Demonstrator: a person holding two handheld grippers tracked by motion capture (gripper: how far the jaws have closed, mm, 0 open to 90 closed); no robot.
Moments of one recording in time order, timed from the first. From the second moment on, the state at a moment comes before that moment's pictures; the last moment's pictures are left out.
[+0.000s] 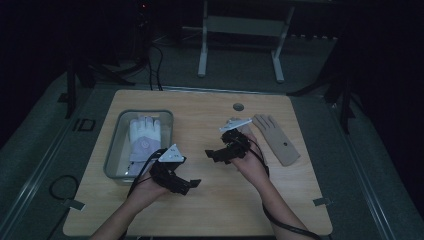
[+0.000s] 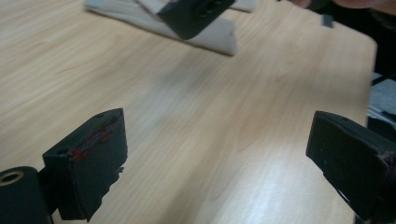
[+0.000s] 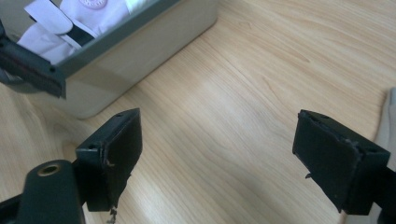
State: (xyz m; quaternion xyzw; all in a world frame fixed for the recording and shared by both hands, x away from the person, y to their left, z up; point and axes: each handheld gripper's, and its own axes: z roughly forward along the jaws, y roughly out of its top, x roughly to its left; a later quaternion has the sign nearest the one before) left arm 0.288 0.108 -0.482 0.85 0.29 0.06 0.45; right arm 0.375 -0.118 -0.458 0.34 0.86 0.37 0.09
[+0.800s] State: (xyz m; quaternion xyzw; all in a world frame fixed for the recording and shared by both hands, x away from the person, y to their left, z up) left arm 0.275 0.070 -0.532 0.86 0.25 0.04 0.44; right arm 0.365 -0.184 -0.479 0.37 0.84 0.39 0.09
